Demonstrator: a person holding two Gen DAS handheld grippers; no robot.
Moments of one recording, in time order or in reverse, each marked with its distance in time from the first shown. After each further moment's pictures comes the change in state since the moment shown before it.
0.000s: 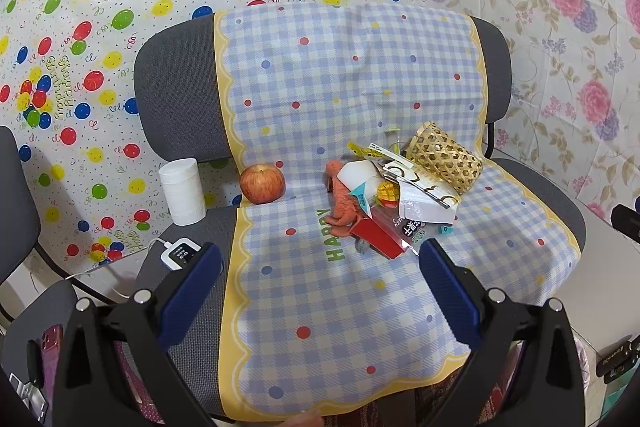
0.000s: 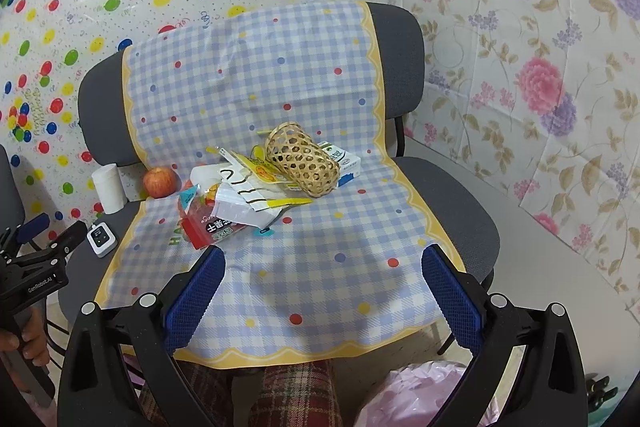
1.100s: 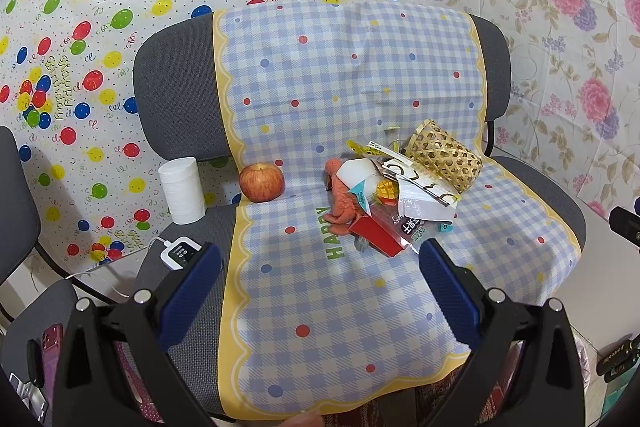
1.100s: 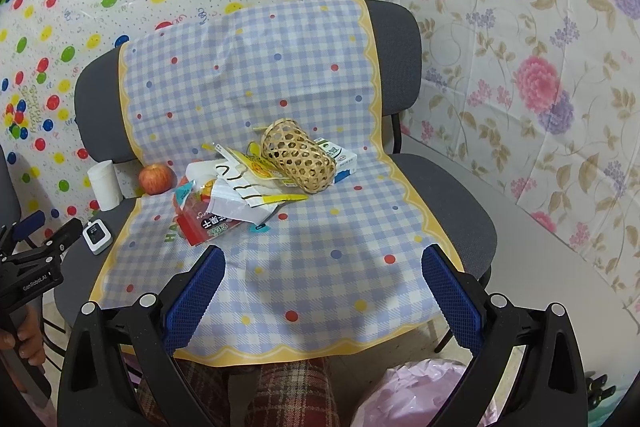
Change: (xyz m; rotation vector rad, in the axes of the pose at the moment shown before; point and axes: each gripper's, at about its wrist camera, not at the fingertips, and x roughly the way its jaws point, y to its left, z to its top) left arm 0.004 0.002 -0.003 -0.001 0.003 0.001; right arm 0.003 -0.003 -0.003 0.000 0.002 -0.004
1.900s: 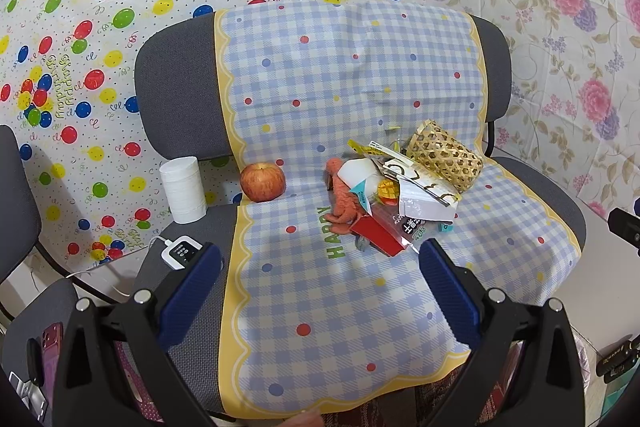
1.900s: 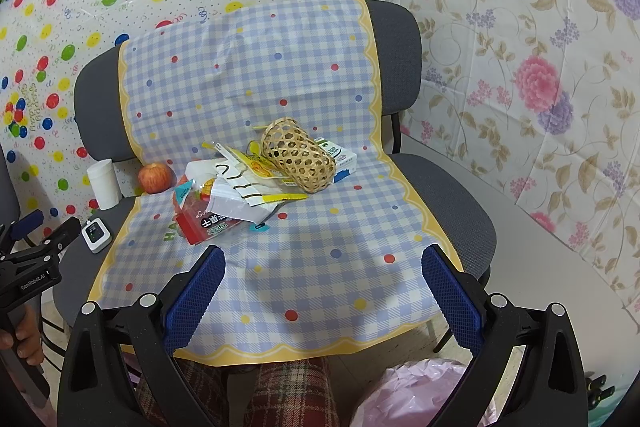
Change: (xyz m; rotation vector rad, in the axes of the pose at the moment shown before) left arm 0.000 0.000 0.001 0.001 0.002 0.000; right arm 0.001 0.001 0.000 -0.001 0.000 0.001
